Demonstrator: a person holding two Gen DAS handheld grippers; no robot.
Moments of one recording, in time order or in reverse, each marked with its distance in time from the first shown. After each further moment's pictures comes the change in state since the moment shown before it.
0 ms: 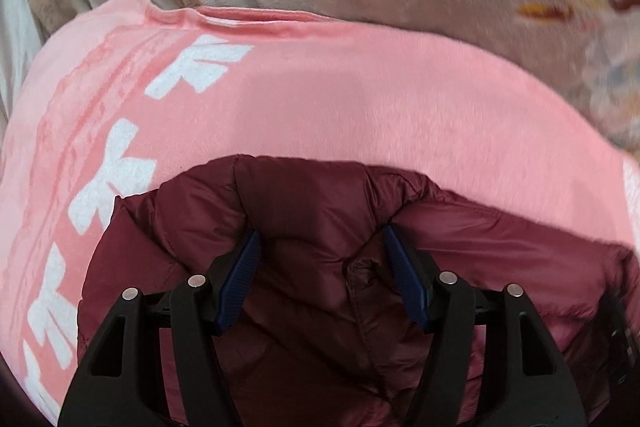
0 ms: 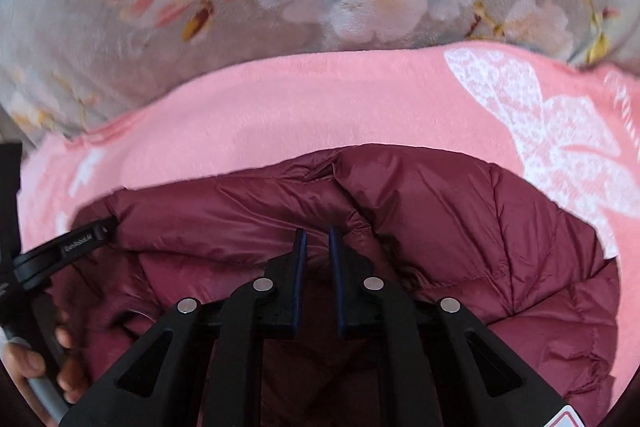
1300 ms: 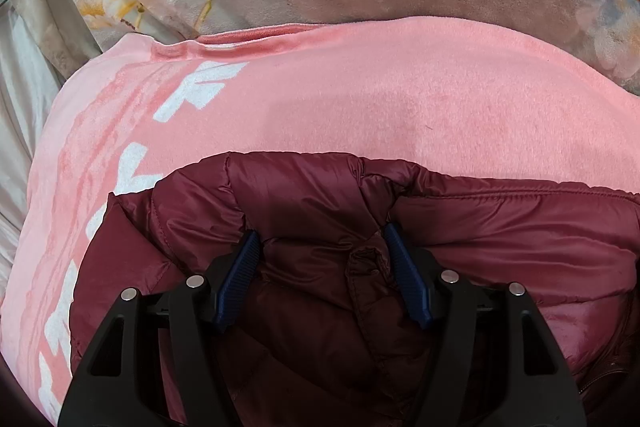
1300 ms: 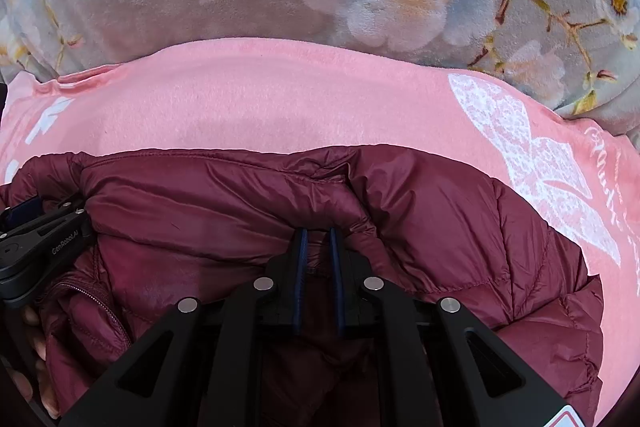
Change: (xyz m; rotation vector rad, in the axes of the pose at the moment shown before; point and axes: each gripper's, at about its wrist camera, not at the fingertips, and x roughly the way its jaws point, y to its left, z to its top) left arm 0.008 -0.021 -0.024 0.116 -0.107 0.134; right arm 0.019 0.028 -0.013 -0.155 -0.032 -0.179
